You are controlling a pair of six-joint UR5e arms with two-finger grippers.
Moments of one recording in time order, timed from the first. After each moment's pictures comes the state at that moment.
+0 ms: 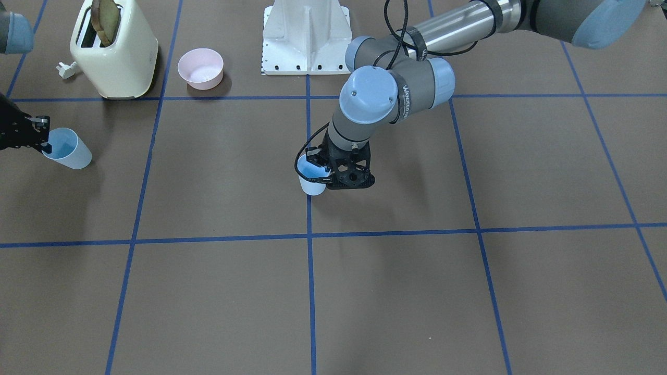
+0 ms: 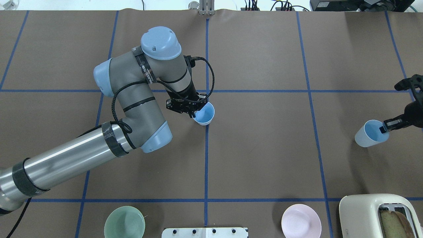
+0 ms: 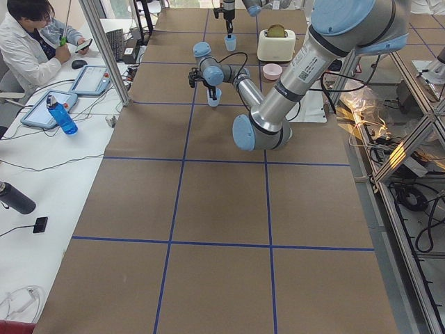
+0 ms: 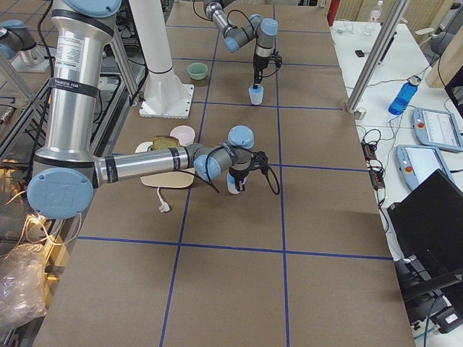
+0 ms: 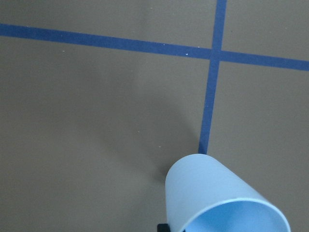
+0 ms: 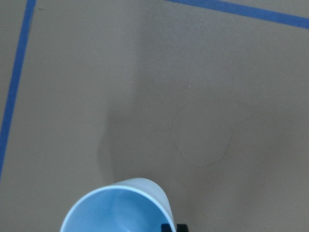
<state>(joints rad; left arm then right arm) -0.64 -2.41 -1.41 -1.69 -2.19 -1.23 1.02 -1.73 1.86 -1.18 2.26 0.53</state>
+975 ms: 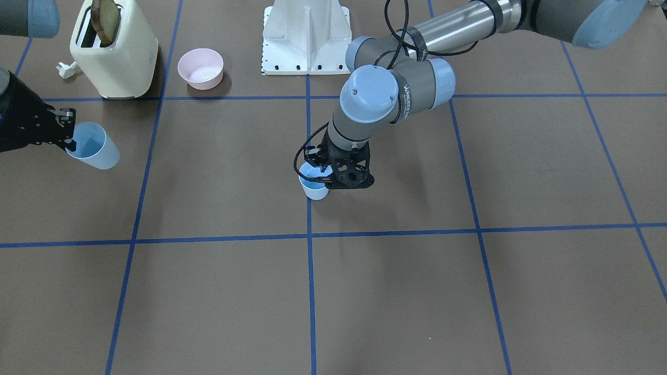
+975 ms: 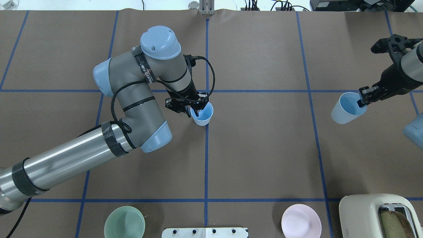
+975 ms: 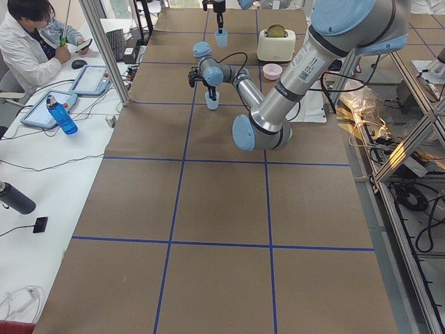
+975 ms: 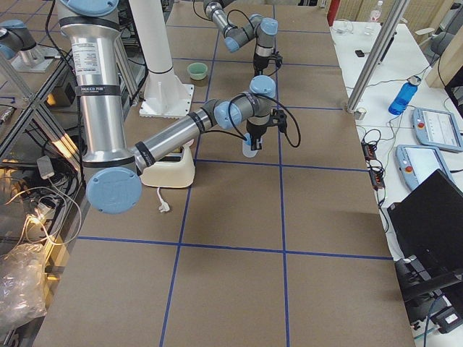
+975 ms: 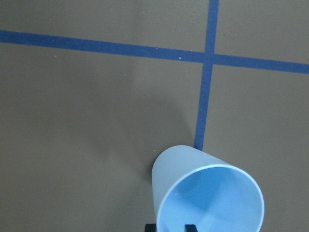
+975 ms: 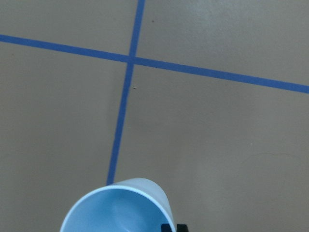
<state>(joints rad) -0.64 -2.41 -1.42 -1.70 -2.19 -1.23 1.05 -1.45 2.01 -1.63 2.29 0.55</state>
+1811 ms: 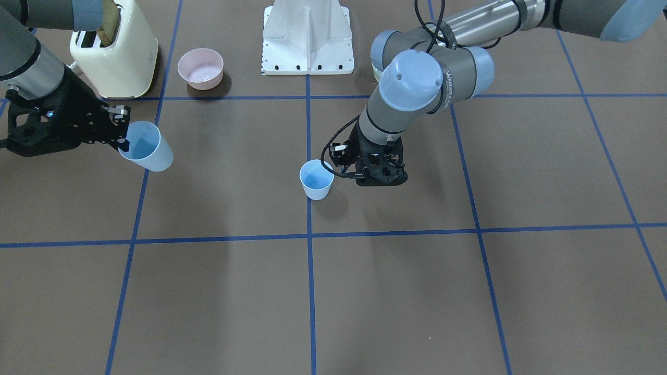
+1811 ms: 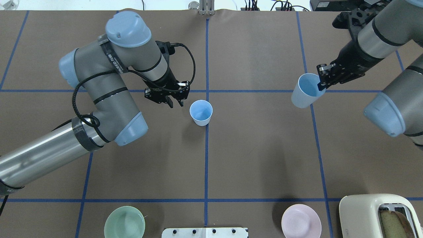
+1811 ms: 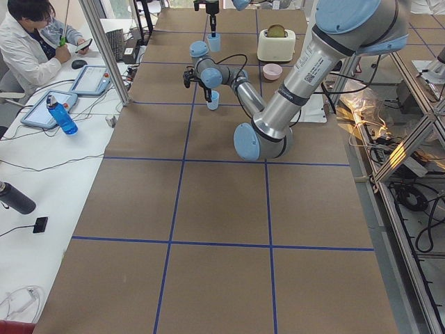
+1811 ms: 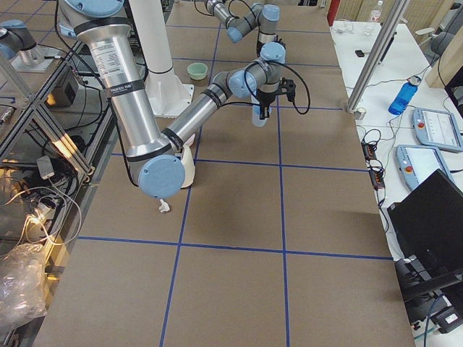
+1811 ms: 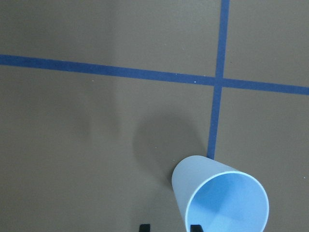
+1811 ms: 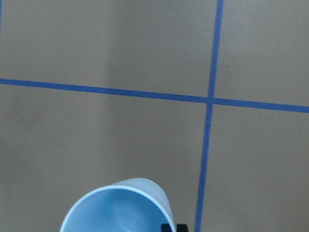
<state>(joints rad) -0.72 -2.30 -1.56 -1.68 -2.21 -1.19 0.98 -1.20 1.98 -1.73 2.30 0.77</state>
